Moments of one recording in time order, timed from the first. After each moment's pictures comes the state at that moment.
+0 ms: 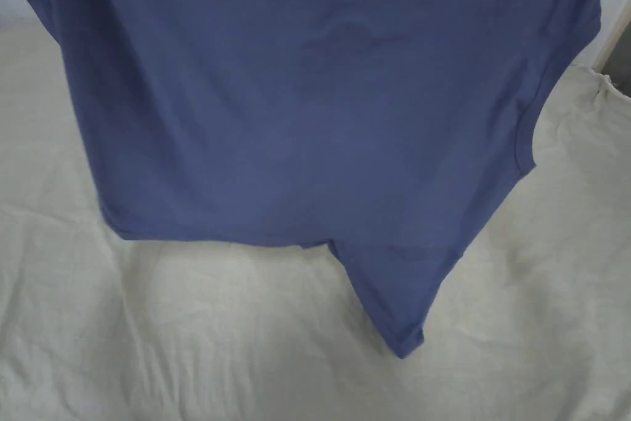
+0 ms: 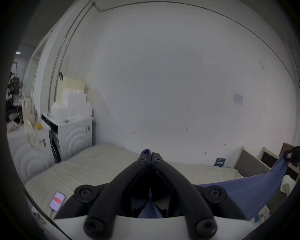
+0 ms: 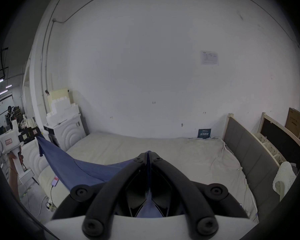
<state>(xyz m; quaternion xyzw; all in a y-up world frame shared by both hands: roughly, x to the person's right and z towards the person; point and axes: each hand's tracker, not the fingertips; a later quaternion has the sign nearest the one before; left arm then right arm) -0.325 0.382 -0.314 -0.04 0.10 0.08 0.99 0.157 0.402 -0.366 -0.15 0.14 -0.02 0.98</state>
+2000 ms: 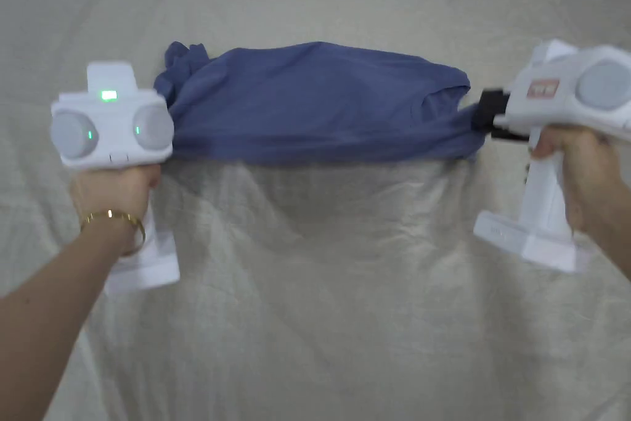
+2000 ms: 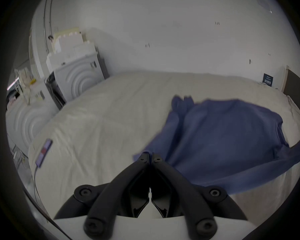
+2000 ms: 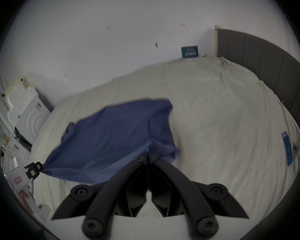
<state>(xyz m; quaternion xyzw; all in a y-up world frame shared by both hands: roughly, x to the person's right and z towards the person) -0.286 -0.065 -0.476 -0.35 0.22 0.01 0.91 0.138 -0.027 -0.518 -0.39 0.03 -0.11 0.91</state>
